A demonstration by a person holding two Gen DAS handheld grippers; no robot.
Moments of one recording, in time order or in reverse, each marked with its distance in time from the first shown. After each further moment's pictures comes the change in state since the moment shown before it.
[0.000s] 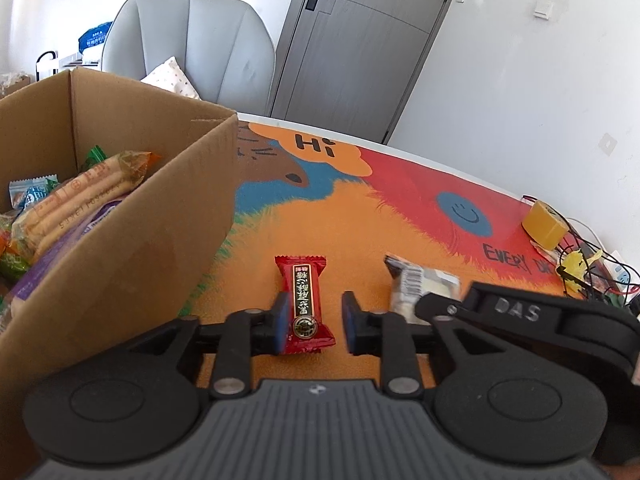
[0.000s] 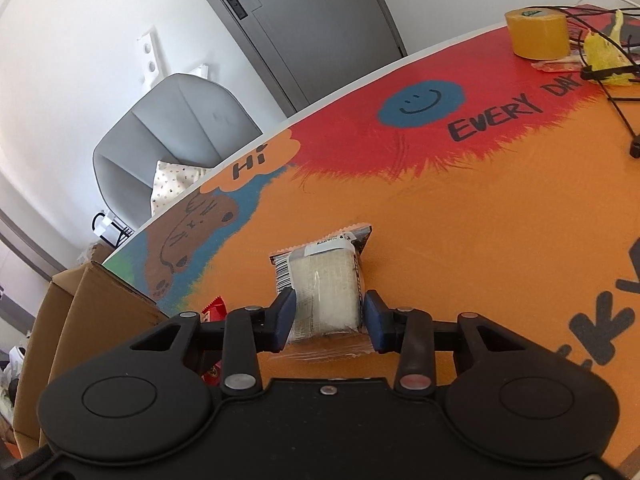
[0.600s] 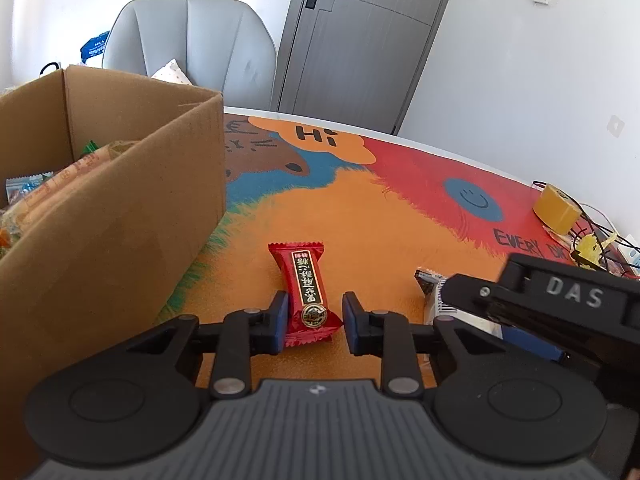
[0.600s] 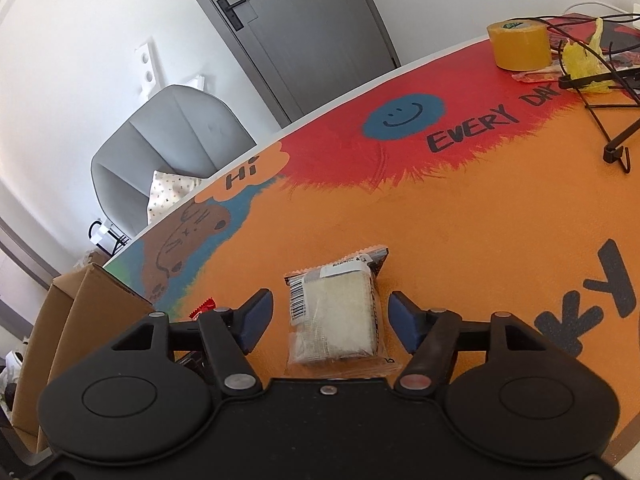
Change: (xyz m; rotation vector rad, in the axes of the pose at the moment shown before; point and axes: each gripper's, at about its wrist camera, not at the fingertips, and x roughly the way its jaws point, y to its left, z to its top) left arm 0.006 -0.008 -0.010 0.032 0.002 0.036; right arm -0.011 -0.006 -0.002 -0.009 -0.039 -0.017
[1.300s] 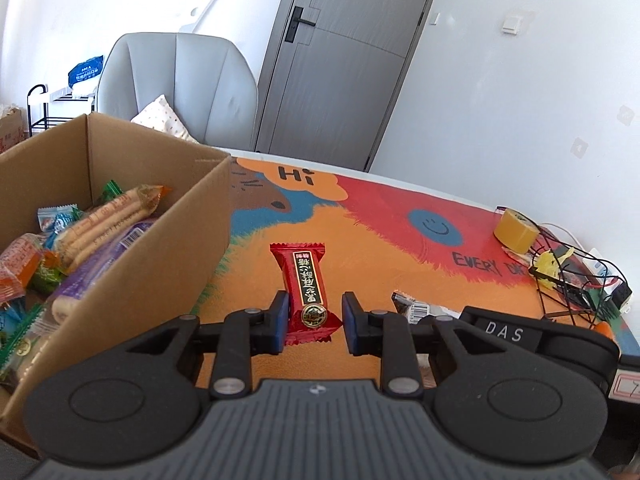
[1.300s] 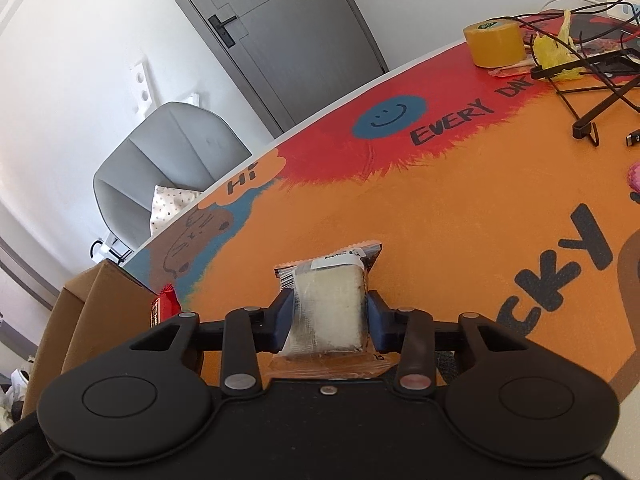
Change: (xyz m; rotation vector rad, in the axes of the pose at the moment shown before) left arm -0.054 0.005 -0.001 0.012 -0.100 -0.080; right arm -0.028 -0.004 -0.021 0.058 -0.048 0.010
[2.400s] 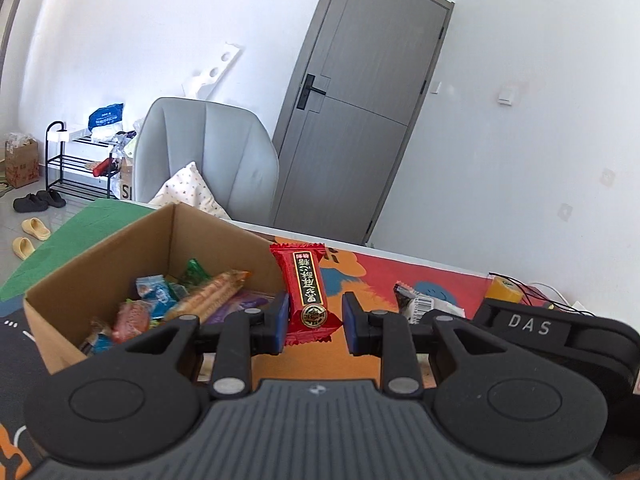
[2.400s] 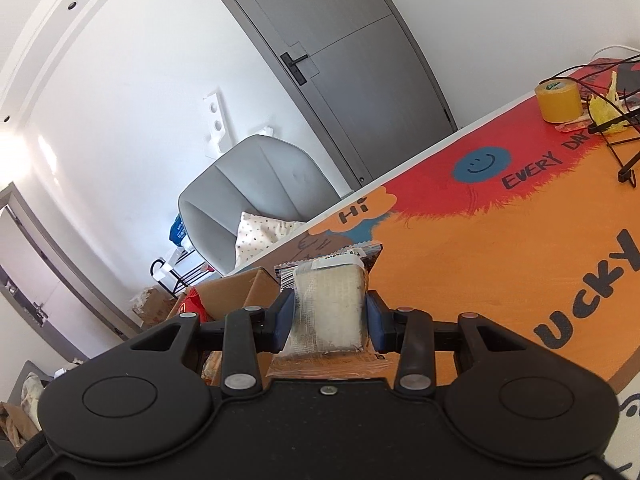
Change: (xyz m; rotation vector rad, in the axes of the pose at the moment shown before) left arm -0.086 0.053 0.022 -0.036 -0.187 -0.006; right arm -0.064 0.076 -0.014 -0.058 -0.122 0.173
